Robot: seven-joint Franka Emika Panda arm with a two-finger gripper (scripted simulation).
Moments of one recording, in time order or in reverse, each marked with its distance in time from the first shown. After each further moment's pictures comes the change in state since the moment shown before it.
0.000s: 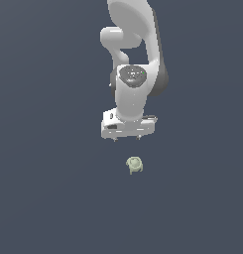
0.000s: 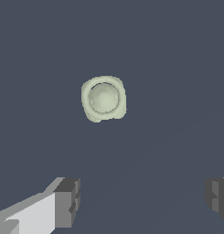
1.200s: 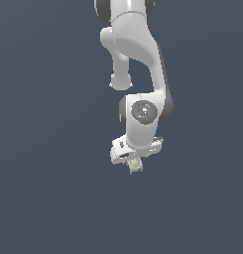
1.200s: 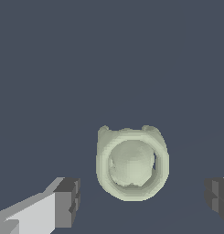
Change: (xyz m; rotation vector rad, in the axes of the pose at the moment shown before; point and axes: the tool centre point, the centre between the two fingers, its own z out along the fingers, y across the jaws) arm 0.067 -0.028 0.065 0.009 0.026 -0.154
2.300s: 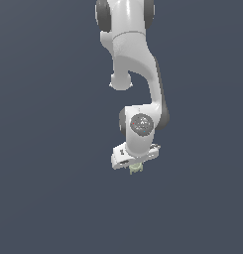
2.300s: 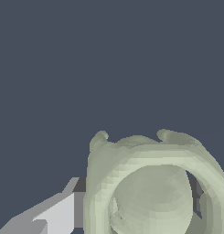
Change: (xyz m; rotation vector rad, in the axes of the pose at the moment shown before) arm 0.001 0.000 0.050 0.000 0.001 -0.002
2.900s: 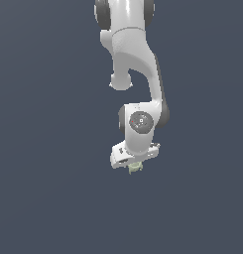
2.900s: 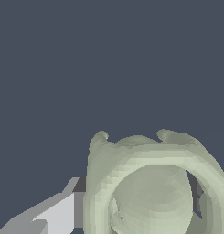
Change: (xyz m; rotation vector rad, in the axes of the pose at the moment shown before) arm -0.001 0.003 -0.011 0.000 -0.001 0.000
